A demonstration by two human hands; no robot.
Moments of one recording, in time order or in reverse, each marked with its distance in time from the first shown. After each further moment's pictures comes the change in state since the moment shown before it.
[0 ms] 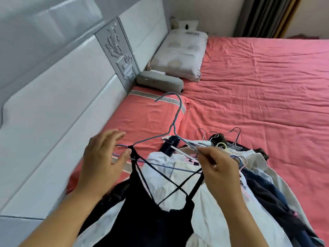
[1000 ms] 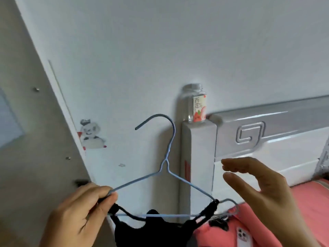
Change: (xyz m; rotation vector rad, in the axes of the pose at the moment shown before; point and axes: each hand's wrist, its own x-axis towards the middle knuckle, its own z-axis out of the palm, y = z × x) left_hand -0.463 -0.102 -0.424 0.296 0.808 -0.549; right_hand -0.270 -0.411 0.191 0.477 -0.884 -0.731
